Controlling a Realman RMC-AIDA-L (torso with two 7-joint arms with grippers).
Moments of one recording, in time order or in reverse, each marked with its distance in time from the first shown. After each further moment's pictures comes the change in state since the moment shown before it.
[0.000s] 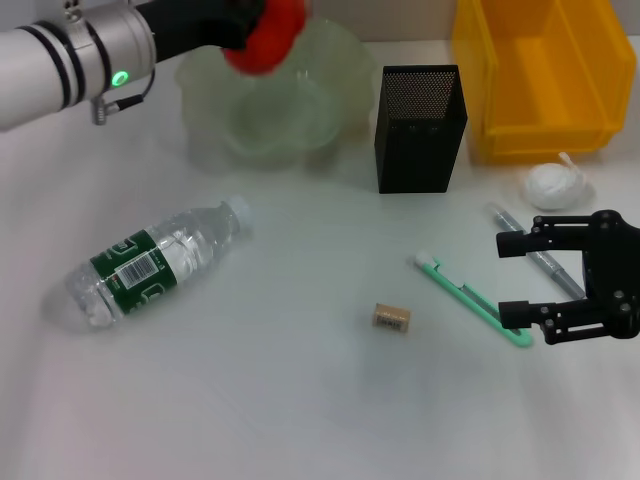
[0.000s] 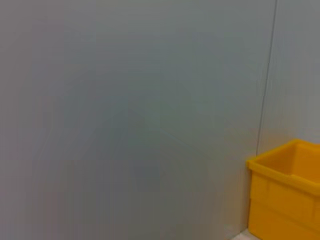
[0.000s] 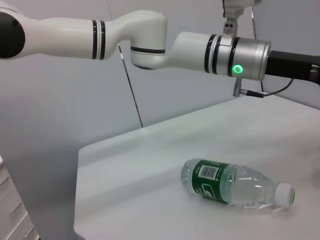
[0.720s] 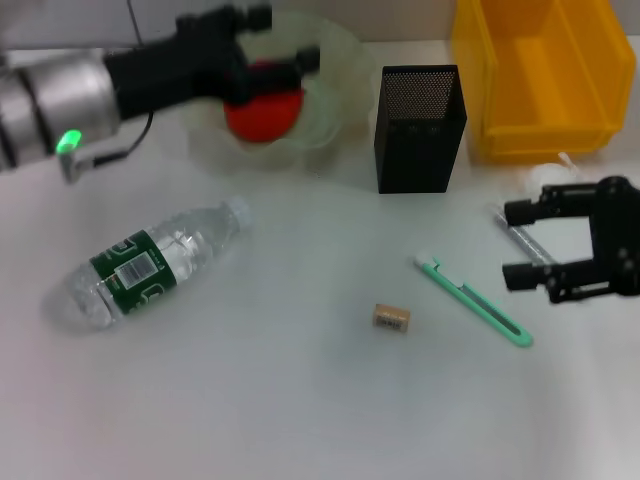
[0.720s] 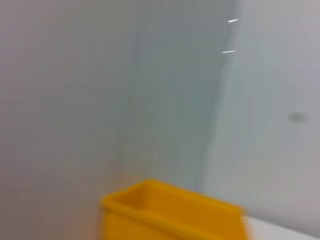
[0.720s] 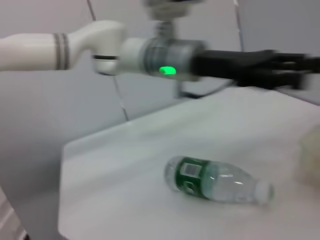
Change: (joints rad) left arm 0.212 0.030 -0.017 0.149 -0.078 0.572 0.032; right arm 0.030 0.000 -0.027 -0.174 -0.005 0.001 0.213
